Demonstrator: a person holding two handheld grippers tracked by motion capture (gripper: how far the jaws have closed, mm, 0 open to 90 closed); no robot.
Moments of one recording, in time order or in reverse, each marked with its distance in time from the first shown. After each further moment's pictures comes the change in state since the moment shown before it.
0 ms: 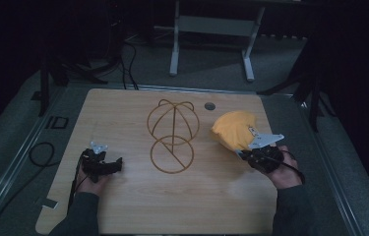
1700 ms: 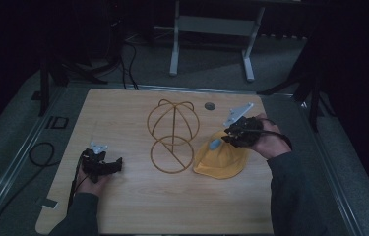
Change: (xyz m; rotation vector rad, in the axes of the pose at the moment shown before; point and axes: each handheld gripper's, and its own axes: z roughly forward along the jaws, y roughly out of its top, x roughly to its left) left arm 0.000 0.000 0.000 0.000 -0.003 0.001; right arm -0.009 0.097 0.009 0.117 0.074 -0.250
